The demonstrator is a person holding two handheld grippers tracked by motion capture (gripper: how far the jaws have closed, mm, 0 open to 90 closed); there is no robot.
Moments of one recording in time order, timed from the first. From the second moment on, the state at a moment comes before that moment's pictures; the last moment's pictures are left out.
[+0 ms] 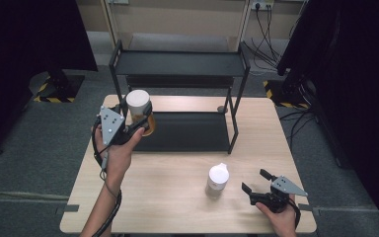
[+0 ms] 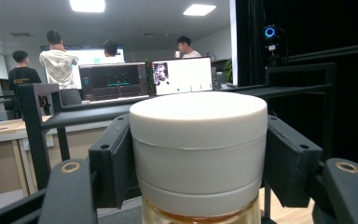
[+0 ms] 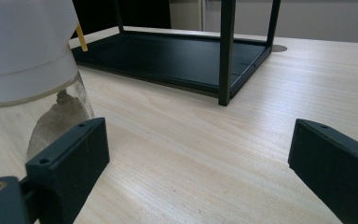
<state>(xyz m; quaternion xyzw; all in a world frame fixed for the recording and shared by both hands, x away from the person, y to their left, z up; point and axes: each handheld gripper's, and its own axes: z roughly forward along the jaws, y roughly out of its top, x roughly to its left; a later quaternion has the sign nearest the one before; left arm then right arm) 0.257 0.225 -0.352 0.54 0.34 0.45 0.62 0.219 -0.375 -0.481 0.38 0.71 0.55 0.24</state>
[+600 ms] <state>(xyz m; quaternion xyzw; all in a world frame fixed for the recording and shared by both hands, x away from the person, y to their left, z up) 0.263 0.223 -0.334 0.53 0.34 0.46 0.62 0.220 -0.376 -0.482 0.38 0.71 0.55 0.24</state>
